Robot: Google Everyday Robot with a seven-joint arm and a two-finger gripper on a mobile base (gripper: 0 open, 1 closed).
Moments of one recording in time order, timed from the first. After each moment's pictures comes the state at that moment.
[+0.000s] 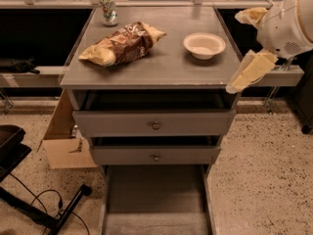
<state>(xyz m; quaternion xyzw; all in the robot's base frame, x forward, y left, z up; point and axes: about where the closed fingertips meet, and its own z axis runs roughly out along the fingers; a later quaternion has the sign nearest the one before) 0.553 -0.169 0.975 -0.62 0.67 0.02 0.40</state>
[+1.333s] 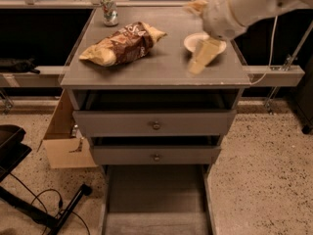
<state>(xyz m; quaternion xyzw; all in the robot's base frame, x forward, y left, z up) 0.626 -0.078 0.962 -0.71 0.58 0.03 0.39</state>
